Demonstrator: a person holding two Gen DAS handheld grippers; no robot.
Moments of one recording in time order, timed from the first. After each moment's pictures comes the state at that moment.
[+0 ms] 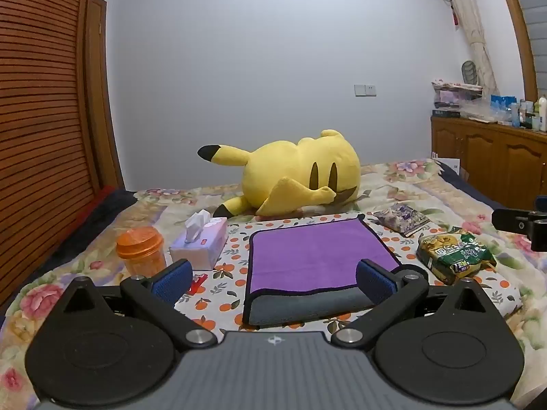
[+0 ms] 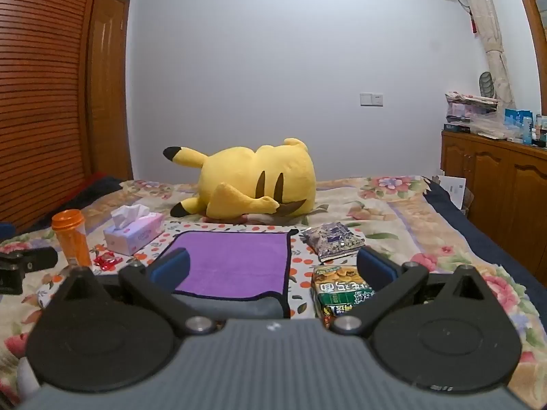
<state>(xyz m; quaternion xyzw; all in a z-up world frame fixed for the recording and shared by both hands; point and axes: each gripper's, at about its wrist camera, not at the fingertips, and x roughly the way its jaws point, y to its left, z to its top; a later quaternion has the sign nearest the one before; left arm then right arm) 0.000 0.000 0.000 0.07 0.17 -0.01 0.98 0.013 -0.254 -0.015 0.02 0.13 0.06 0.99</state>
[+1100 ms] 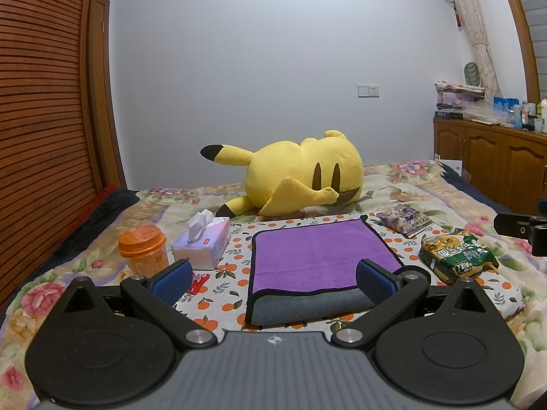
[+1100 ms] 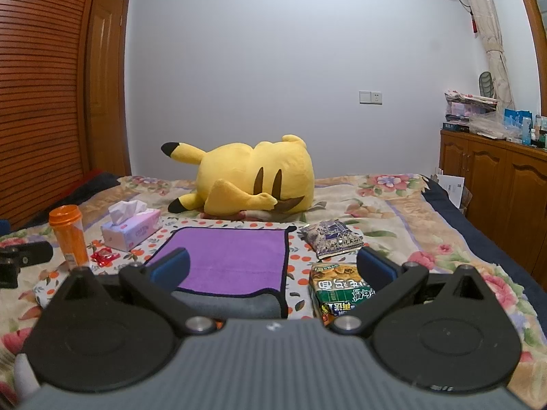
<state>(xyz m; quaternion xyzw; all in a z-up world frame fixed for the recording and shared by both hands) 0.001 0.004 -0.001 0.06 0.17 -0.01 0.98 0.013 -0.254 -0.017 0.02 0.13 0.06 0.99</state>
